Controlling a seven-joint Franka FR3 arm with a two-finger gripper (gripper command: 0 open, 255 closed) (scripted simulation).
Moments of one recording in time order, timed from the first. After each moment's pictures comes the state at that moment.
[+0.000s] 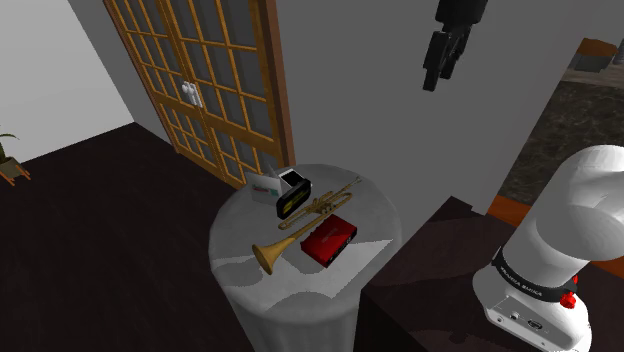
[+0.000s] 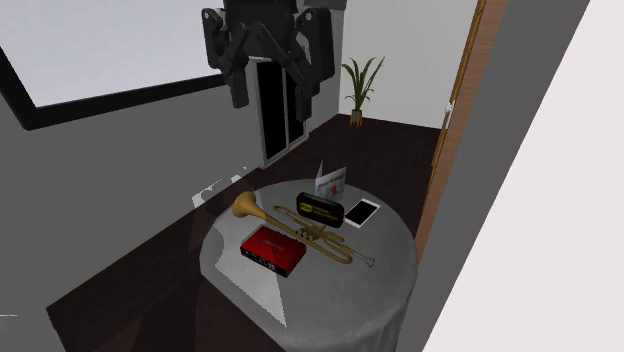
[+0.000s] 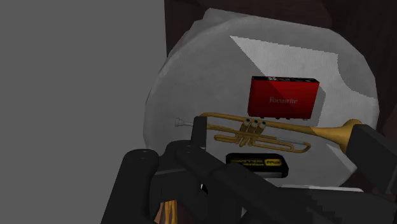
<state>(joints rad) 0.00 -0.83 -0.04 -2.34 0.00 1.56 -0.16</state>
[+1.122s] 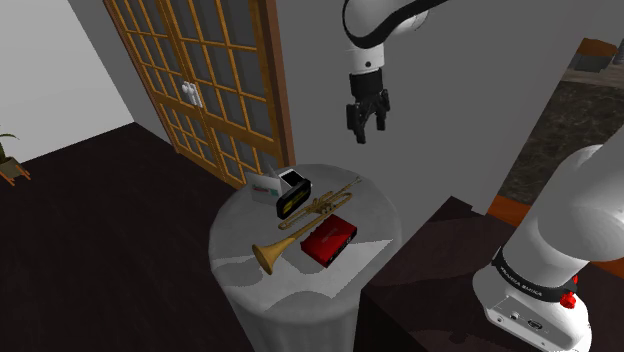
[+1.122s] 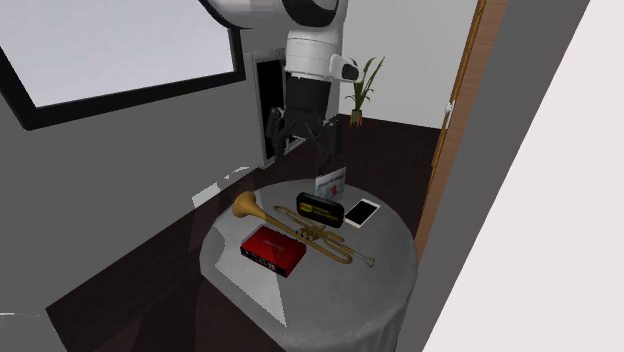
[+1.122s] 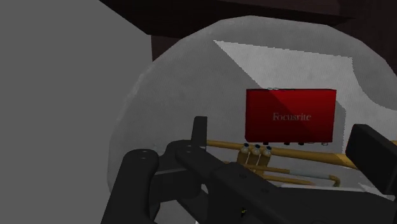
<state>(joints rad) 0.03 -0.25 0.06 -2.22 0.04 1.74 -0.01</state>
